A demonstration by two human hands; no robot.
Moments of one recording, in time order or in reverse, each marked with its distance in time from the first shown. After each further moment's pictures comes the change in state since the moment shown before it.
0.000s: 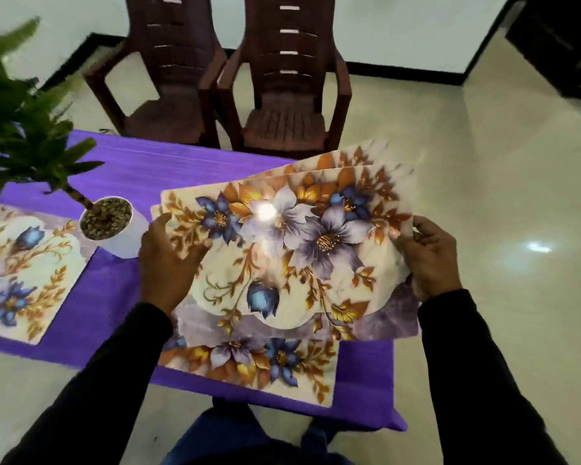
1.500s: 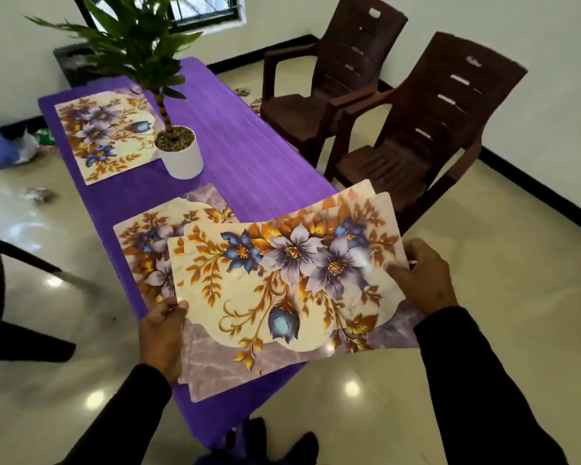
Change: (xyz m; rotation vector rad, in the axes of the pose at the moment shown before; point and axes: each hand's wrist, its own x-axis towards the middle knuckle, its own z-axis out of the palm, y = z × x) left_hand -0.222 0.097 0.175 -0.925 0.732 -0.913; right_hand 0.197 -0.047 -0.058 -0.906 -0.713 -0.216
